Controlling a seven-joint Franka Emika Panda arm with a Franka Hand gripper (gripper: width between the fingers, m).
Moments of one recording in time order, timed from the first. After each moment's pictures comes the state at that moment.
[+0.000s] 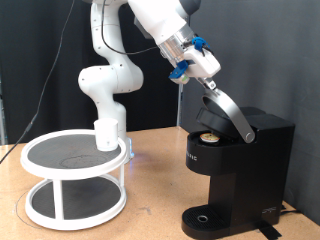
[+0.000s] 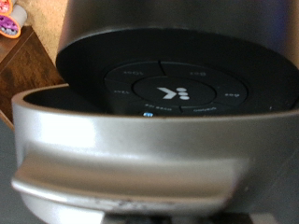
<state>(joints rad) 0.12 -0.31 -0.07 -2.31 0.73 2.20 2.13</state>
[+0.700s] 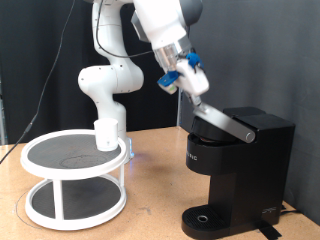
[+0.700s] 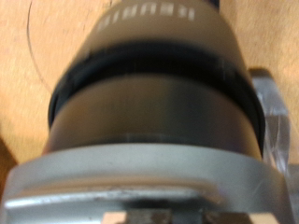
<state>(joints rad) 0.08 -0.22 -0.07 -2.28 0.46 2.14 2.31</state>
